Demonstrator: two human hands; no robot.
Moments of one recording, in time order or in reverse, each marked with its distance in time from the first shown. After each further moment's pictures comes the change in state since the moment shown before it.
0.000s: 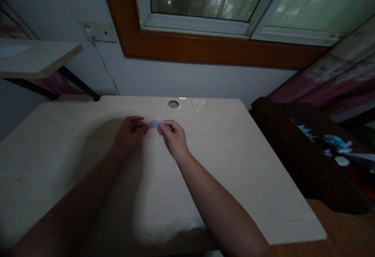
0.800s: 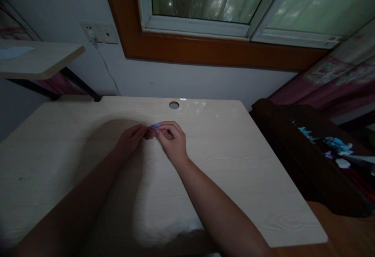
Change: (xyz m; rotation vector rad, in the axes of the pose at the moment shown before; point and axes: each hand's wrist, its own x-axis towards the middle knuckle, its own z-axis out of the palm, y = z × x) left_hand -0.005 0.012 0.001 0.169 -0.218 -0.058; right_hand -0.016 -0.016 0.005 -0.517 -0.021 -0.539
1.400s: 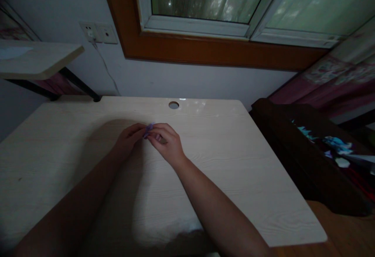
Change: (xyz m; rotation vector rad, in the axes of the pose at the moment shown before) left_hand -0.002 0.007 -0.004 -0.023 0.020 -0.009; right_hand -0.001 -0.003 0.000 -0.069 -0.226 -0.122
